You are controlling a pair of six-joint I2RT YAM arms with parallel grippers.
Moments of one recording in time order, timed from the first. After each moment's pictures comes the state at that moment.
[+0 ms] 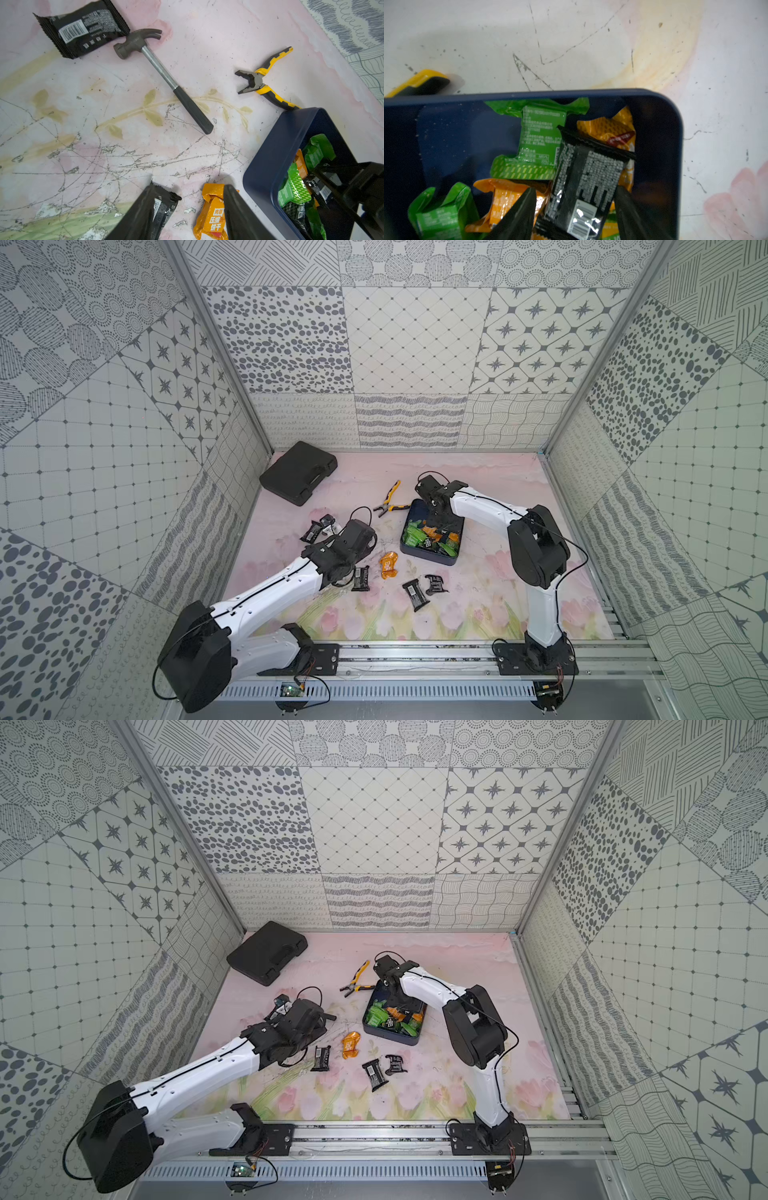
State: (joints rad) left arm -0.63 1.18 0.76 -0.56 -0.40 -1.15; right arm 0.62 2.04 1.56 -0.93 0.34 0.90
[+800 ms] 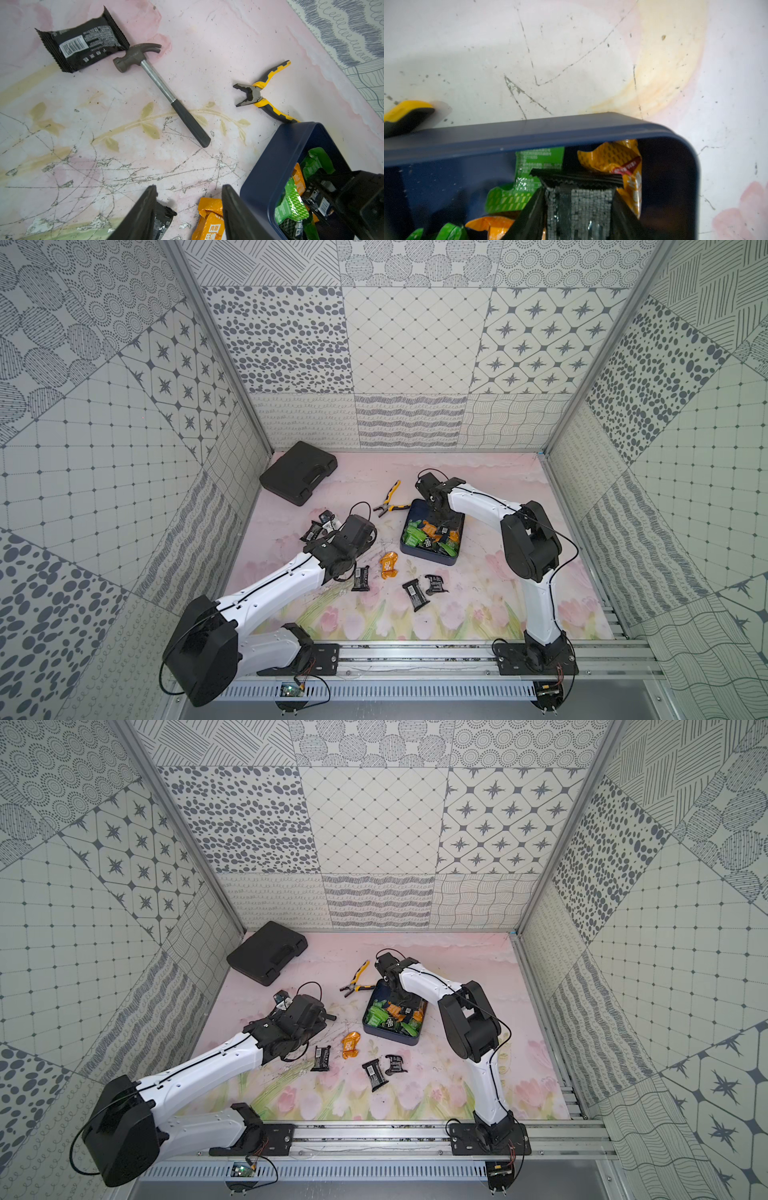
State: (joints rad) left arm -0.60 1.22 0.78 -0.52 -0.42 -1.14; right arm 0.59 2.10 1.63 -0.94 0.35 0.90
